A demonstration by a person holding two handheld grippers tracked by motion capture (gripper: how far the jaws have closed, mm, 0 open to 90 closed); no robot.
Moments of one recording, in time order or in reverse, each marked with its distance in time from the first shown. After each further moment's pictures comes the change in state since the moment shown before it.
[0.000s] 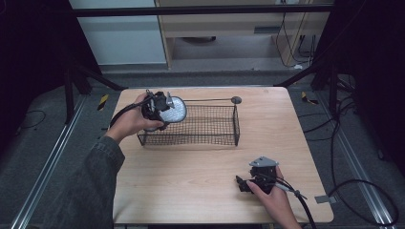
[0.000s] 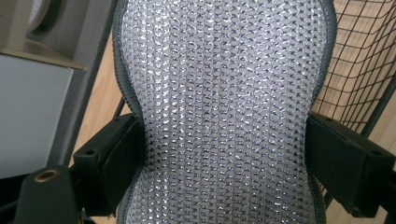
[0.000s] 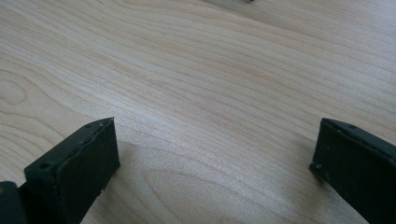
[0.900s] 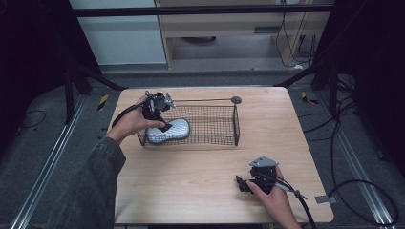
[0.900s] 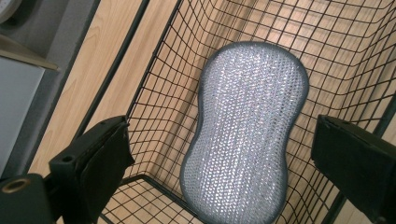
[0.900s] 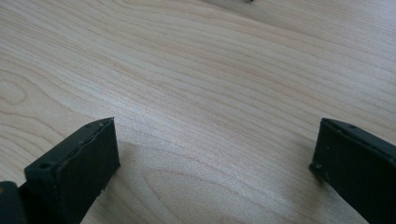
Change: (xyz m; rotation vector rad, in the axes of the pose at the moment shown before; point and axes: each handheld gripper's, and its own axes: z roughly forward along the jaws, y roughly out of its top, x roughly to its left) left arm 0.004 -0.007 0.013 -0.052 -0.072 -0.080; right arm 0.000 0.000 0.000 0.000 -0.001 0.002
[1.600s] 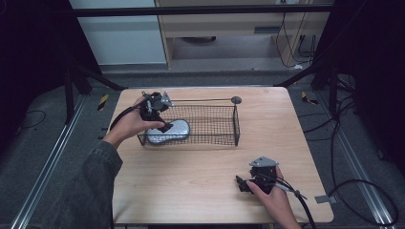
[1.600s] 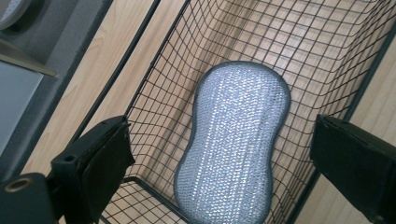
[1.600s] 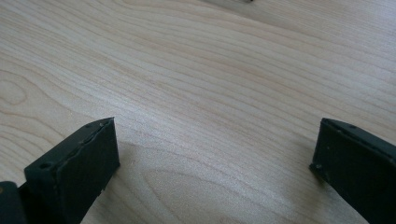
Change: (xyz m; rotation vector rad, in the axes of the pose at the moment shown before) left arm -0.009 -0.001 -0.016 -0.061 -0.008 -0.042; right arm 0.000 0.000 0.000 0.000 0.000 -0.001
